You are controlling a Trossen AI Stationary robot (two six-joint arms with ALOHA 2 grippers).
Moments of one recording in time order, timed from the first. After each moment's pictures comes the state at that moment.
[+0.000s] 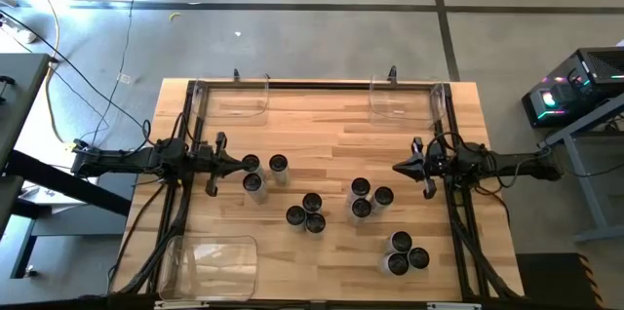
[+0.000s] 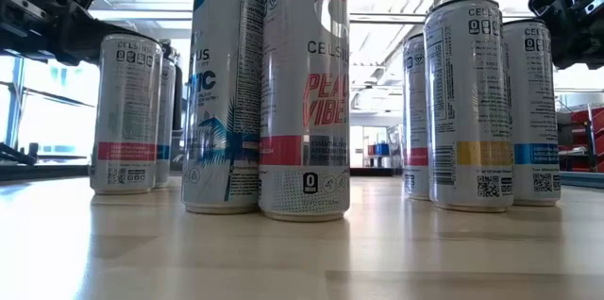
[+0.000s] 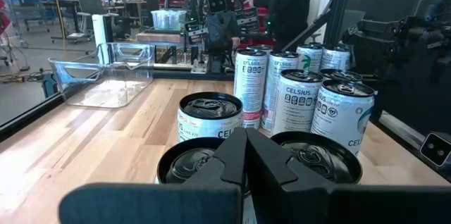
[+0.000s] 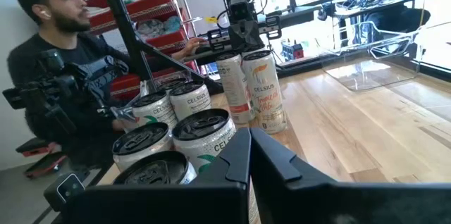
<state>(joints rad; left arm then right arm) -0.02 0.05 0.01 0.01 0.01 -0.03 0.07 0.01 0.01 0.01 0.01 0.26</state>
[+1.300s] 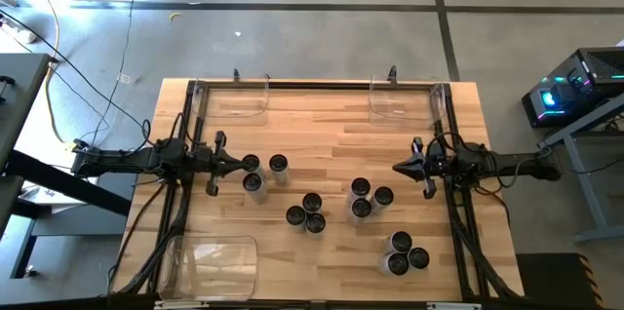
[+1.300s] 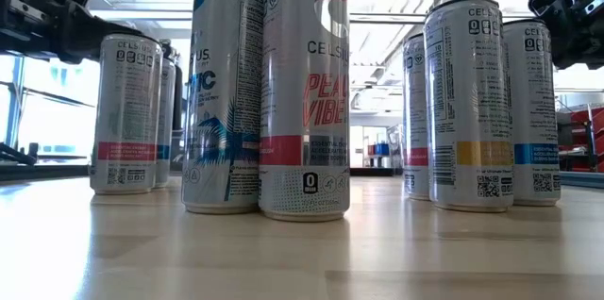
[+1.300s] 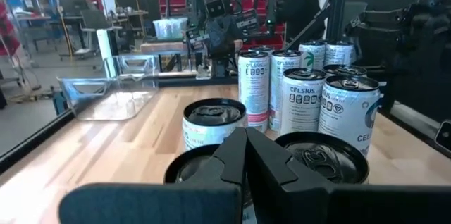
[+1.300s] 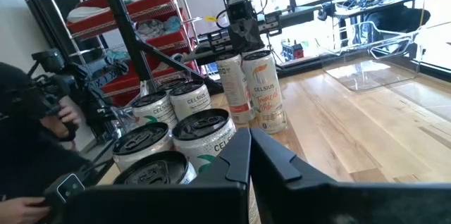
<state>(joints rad) -0.02 0.05 0.01 0.02 0.01 0.05 0.07 0.01 0.01 0.01 0.01 0.26</state>
